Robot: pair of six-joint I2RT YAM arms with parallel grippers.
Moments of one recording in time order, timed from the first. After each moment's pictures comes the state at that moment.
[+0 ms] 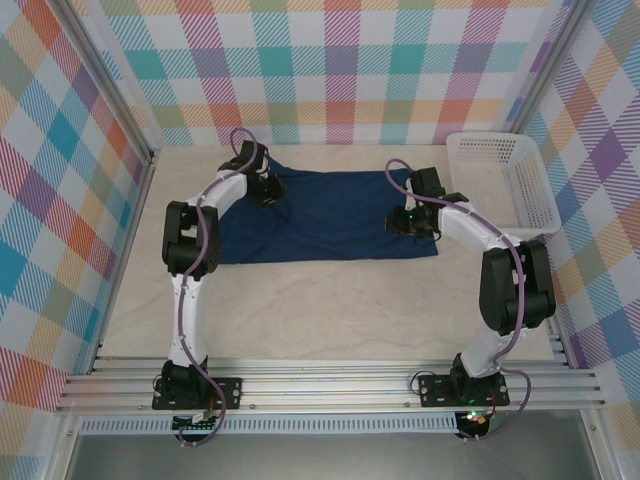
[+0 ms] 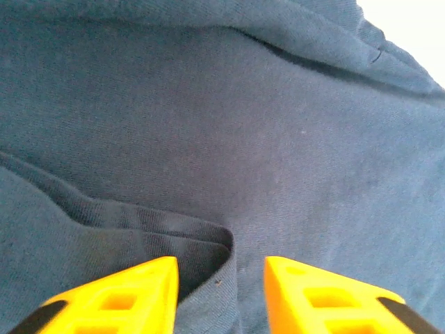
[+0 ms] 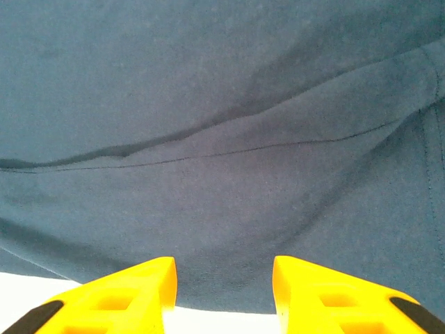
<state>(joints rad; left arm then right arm) -0.20 2.34 1.91 -0.61 0.23 -0.55 0.25 1.71 1.20 -0.57 -0.16 0.33</state>
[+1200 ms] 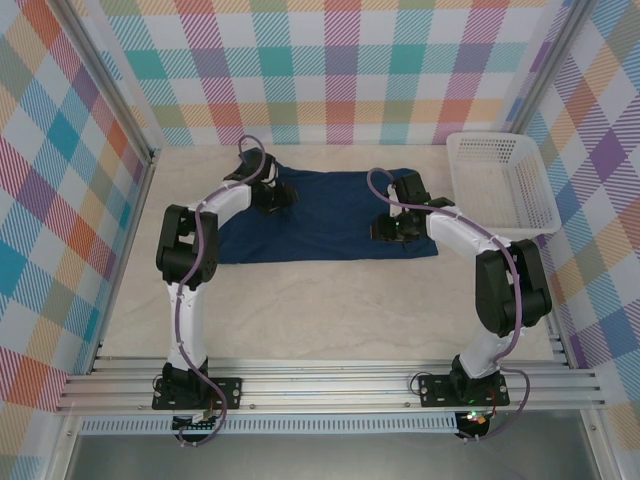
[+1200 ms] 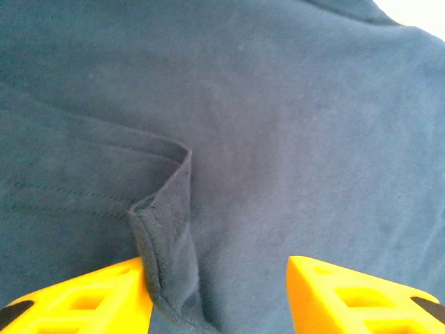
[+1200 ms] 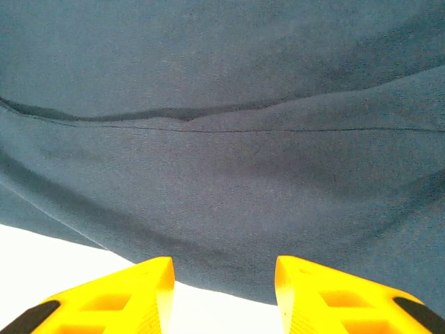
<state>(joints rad) -0.26 2.21 1.69 -0.45 0.23 -0.55 0.35 1.71 1.18 -0.54 -0.18 0.28</state>
